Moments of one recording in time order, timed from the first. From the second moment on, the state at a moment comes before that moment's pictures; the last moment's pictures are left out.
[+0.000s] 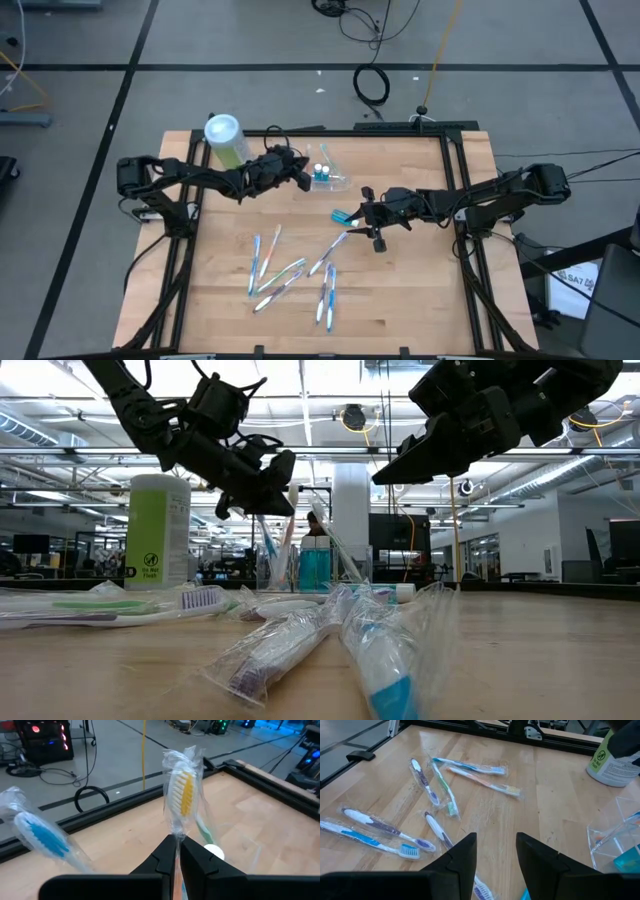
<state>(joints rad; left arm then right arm) 0.29 1.58 0.69 0.55 -0.38 -0.34 0.02 1.35 0.59 0.35 -0.13 -0.15</state>
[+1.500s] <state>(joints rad) 0.12 1.32 0.69 -0.09 -0.24 -0.52 0.02 1.35 0.59 0.36 -0.13 -0.15</state>
